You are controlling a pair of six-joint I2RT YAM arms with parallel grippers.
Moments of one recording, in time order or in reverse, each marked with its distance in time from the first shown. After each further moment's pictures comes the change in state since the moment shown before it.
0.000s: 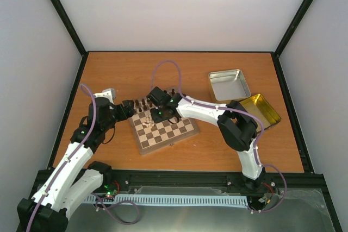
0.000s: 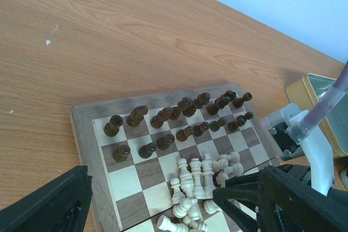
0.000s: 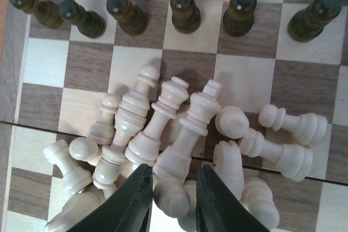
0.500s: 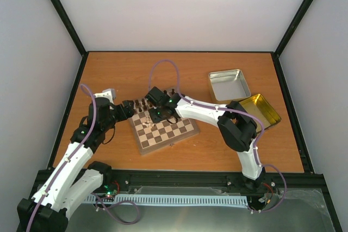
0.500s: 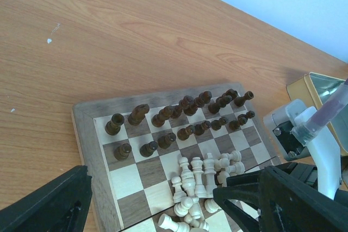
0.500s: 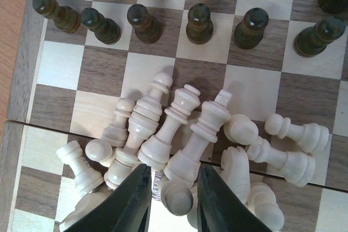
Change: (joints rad) left arm 0.000 0.000 0.000 -0.006 -0.002 0.001; right arm 0.015 0.000 0.027 -0.007 0.030 -0.030
